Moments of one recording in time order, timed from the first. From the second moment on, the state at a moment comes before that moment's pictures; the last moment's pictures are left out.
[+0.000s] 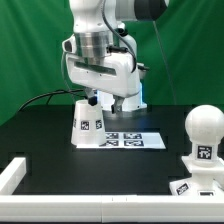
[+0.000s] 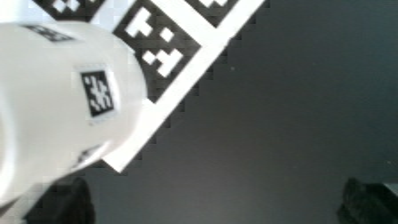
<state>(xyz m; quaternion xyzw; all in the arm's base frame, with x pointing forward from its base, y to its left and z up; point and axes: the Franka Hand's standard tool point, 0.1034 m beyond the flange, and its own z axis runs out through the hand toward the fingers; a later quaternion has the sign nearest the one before) 0.384 -0.060 0.100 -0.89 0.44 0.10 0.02</state>
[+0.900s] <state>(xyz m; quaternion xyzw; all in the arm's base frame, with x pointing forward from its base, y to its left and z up) 0.374 -0.072 0.092 -0.89 0.45 0.10 0.02</state>
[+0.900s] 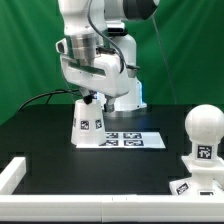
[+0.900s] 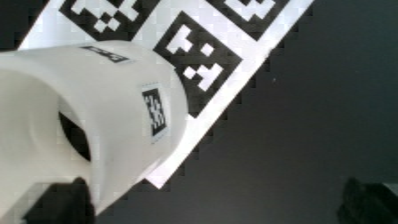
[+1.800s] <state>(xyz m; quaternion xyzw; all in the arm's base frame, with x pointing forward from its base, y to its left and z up) 0.369 -0.073 0.092 -0.88 0.45 0.13 0.02</state>
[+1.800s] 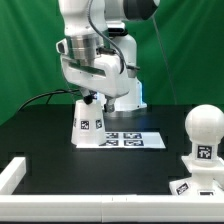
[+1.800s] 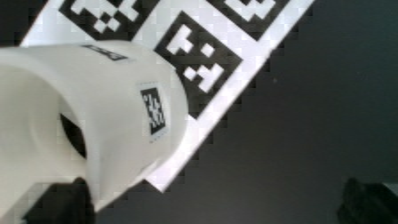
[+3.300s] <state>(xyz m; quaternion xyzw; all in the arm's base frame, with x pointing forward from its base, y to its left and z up) 0.355 -0.069 0.064 -0.88 0.45 0.15 -0.01</state>
